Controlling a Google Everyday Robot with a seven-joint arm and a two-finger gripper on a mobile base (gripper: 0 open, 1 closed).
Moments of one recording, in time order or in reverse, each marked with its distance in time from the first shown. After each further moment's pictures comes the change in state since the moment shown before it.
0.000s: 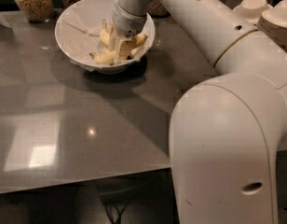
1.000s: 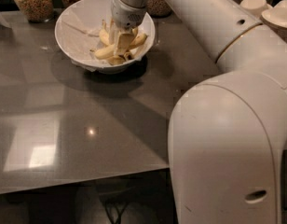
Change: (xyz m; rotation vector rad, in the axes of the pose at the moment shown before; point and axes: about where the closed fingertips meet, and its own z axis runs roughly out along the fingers) arm -0.006 -0.010 -0.023 0.055 0.042 0.021
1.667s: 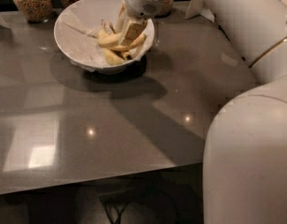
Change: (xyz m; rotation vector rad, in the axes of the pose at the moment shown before) arm -0.001 0.012 -0.048 0.095 -0.134 0.066
